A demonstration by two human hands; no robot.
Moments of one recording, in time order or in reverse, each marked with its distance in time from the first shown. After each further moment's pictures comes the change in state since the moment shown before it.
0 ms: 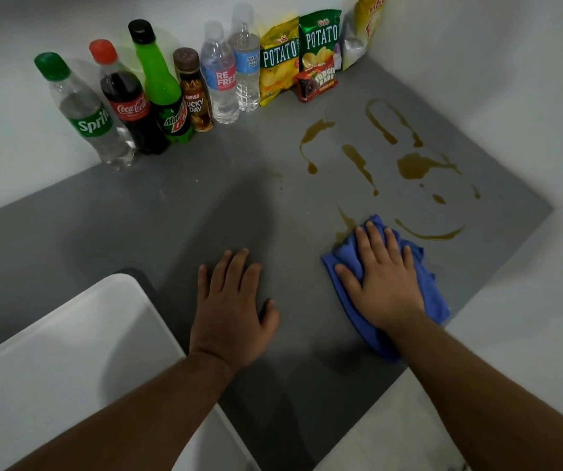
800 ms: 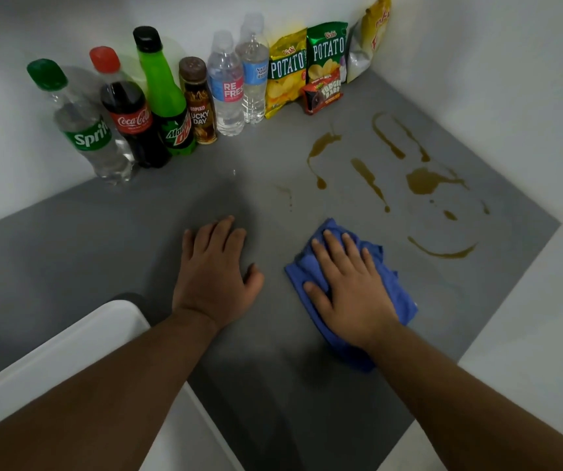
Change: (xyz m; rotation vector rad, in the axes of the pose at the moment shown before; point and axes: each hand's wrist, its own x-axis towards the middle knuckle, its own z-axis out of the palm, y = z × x) left_hand 0.090 -0.058 -0.008 -0.003 0.029 0.022; right_hand 0.022 -0.064 0.003 0.021 -0.023 -0.211
